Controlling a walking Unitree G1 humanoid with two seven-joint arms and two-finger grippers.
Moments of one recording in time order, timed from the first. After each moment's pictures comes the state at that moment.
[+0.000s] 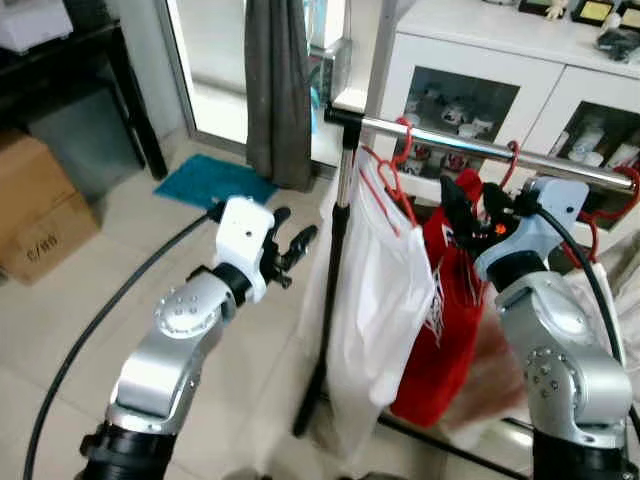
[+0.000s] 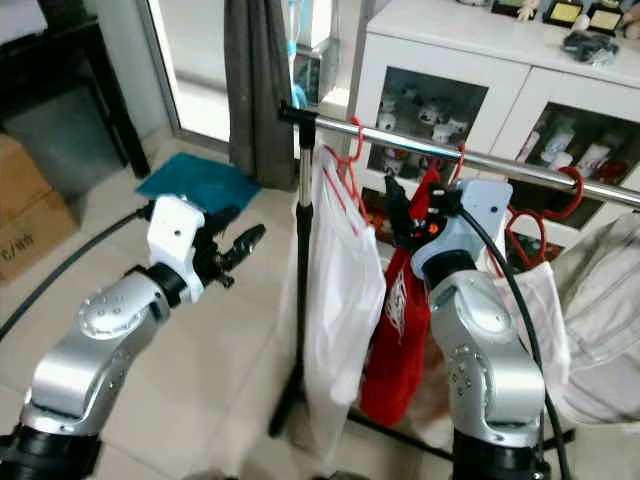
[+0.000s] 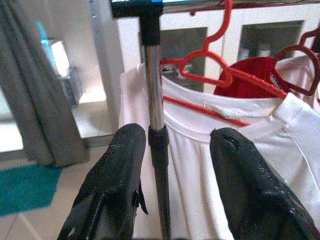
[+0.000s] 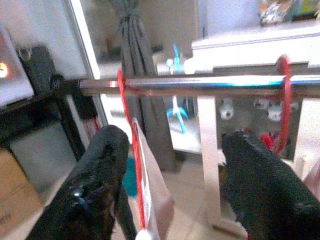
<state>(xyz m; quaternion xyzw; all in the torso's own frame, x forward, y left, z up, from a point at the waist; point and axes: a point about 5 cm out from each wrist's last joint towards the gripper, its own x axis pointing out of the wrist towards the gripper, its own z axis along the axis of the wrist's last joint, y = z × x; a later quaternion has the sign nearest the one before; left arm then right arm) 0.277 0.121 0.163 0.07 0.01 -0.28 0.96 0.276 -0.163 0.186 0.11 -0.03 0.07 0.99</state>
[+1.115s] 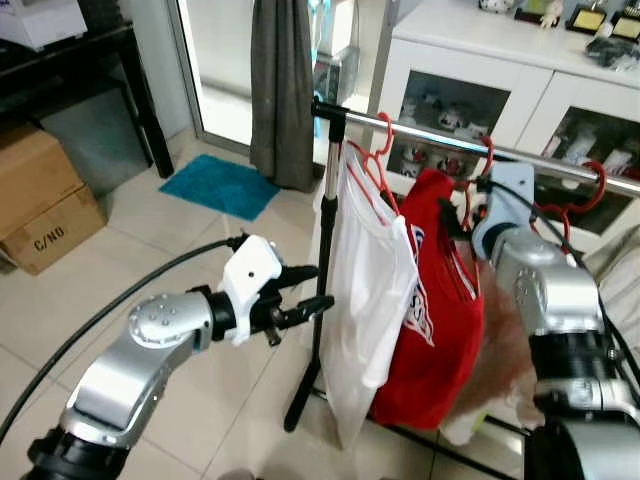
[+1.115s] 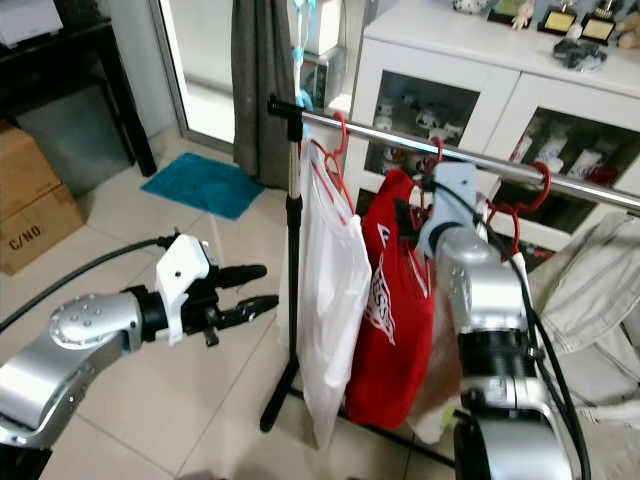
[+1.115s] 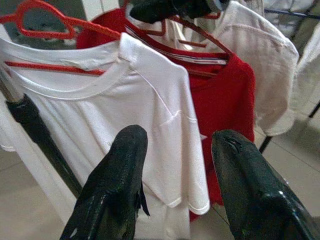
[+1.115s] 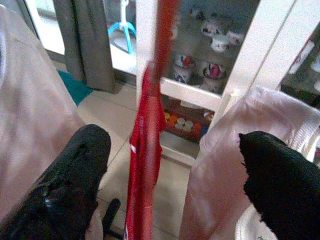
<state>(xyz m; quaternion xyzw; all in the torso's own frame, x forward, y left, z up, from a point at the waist) 0.250 0.127 0.150 0.10 0.10 -0.50 0.86 0.355 -0.202 0.150 -0.01 0.17 -0.02 0.98</state>
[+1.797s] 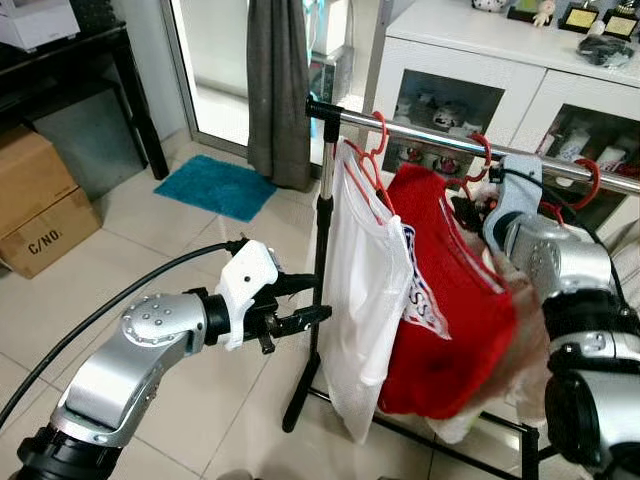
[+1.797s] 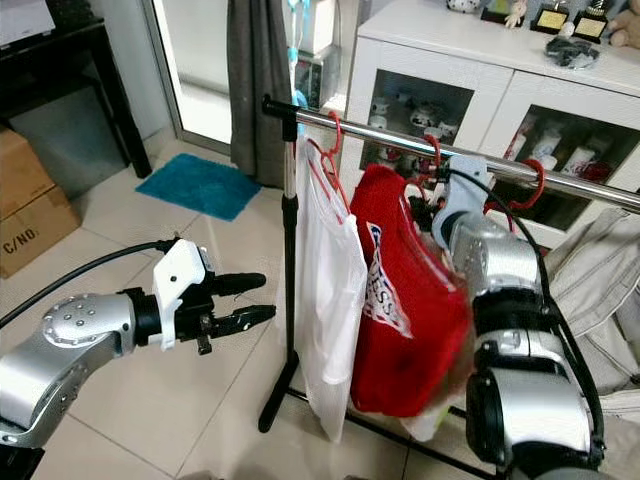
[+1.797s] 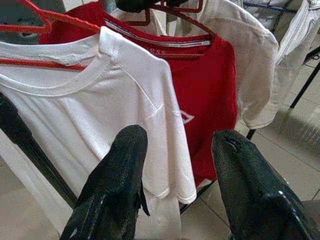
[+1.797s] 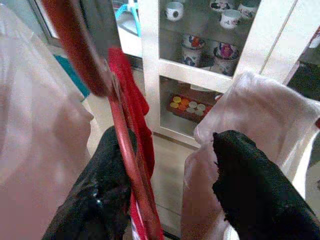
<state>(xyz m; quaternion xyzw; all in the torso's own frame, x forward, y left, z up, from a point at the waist) 0.246 0.131 0.150 0.11 0.11 -0.52 0.84 0.373 -0.220 0.149 0.03 0.21 0.01 0.98</state>
